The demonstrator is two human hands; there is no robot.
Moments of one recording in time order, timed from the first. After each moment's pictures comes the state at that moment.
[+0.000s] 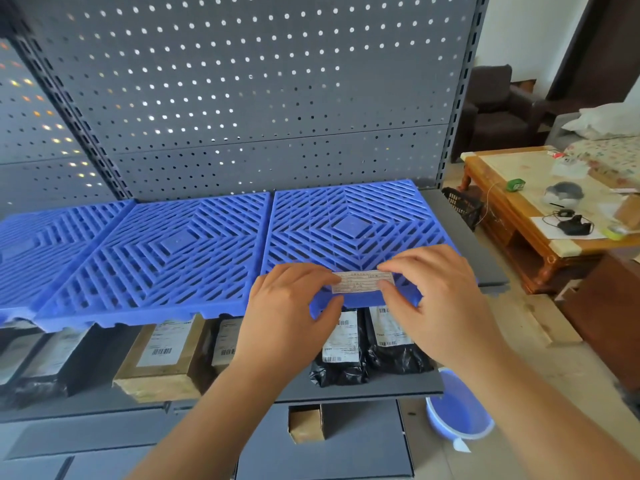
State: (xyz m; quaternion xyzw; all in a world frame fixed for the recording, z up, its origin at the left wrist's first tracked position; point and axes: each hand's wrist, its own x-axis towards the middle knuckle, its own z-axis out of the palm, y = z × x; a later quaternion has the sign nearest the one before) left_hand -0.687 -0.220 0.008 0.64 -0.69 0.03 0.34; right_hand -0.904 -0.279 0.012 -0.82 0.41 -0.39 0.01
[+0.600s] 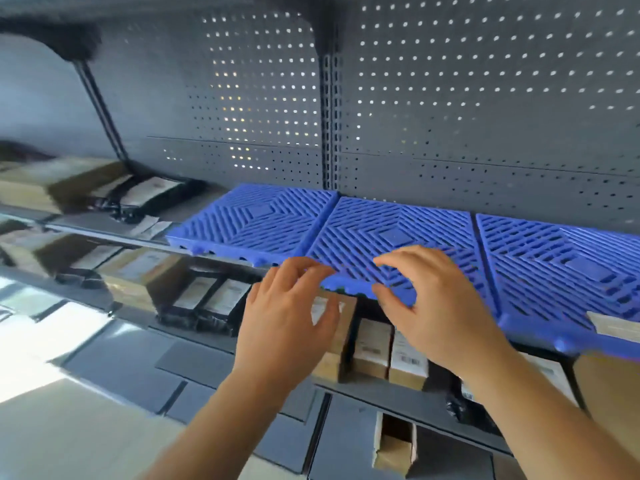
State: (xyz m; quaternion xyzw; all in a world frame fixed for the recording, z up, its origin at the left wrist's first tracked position) left_hand -0.449 -0.052 0.034 0.75 -0.54 0.13 0.34; right_hand -0.622 -0.179 0.057 -0.90 0.25 -0.34 0.09
